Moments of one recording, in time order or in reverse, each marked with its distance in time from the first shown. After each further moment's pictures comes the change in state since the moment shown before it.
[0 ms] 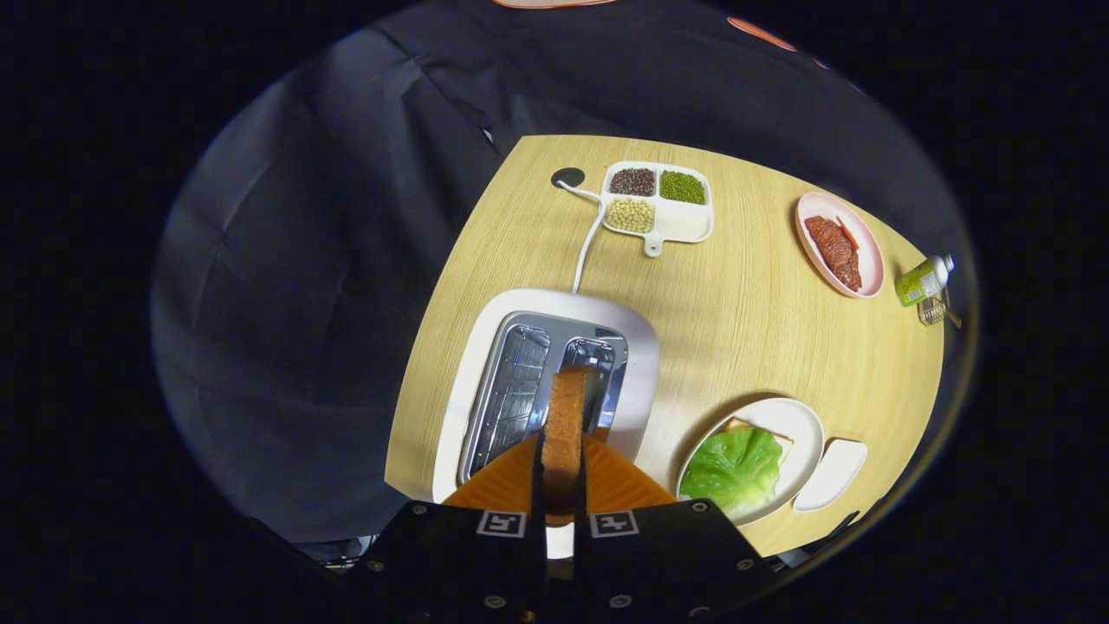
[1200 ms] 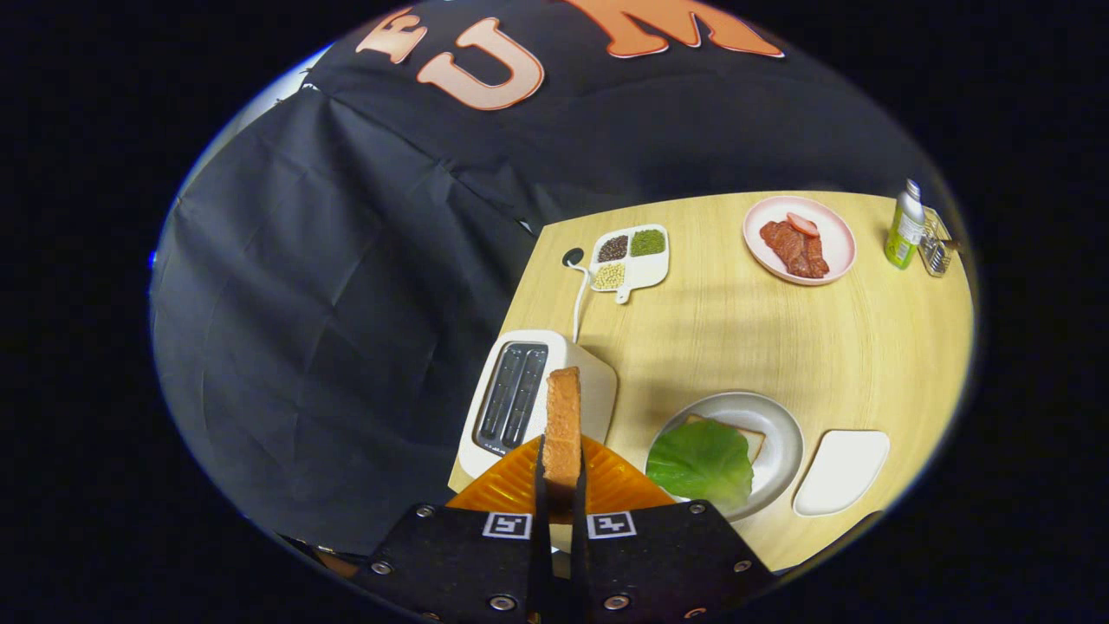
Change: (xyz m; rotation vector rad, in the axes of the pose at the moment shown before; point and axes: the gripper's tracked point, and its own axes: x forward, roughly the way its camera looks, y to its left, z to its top) arm -0.111 -0.104 -0.033 0.156 -0.297 0.327
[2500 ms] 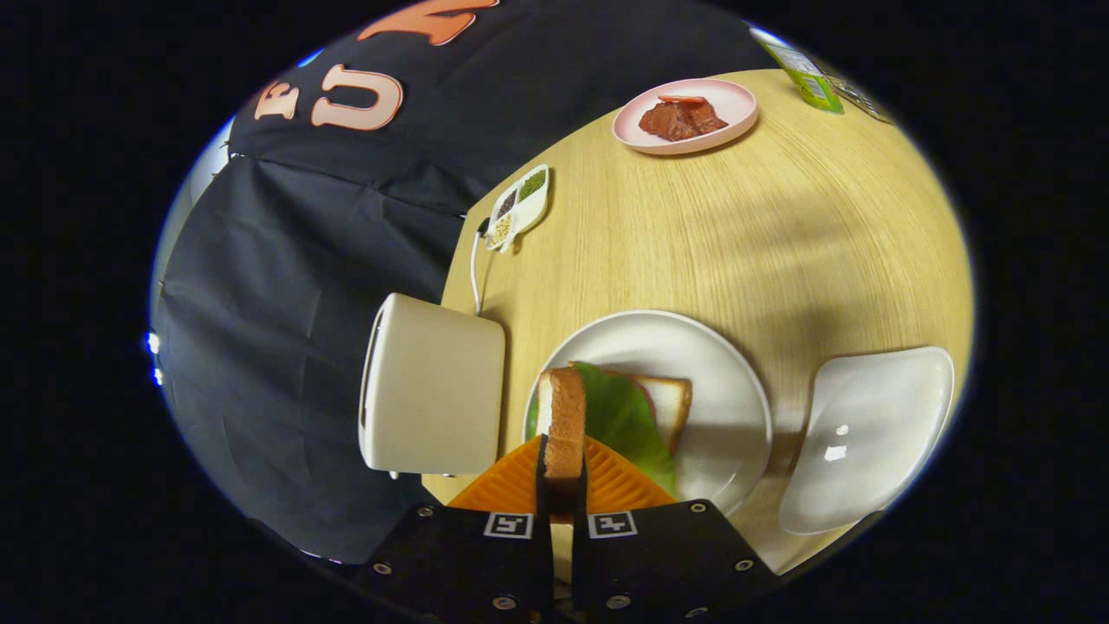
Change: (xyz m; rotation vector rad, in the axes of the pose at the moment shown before) arm 0.072 -0.162 -0.088 0.216 0.059 0.030
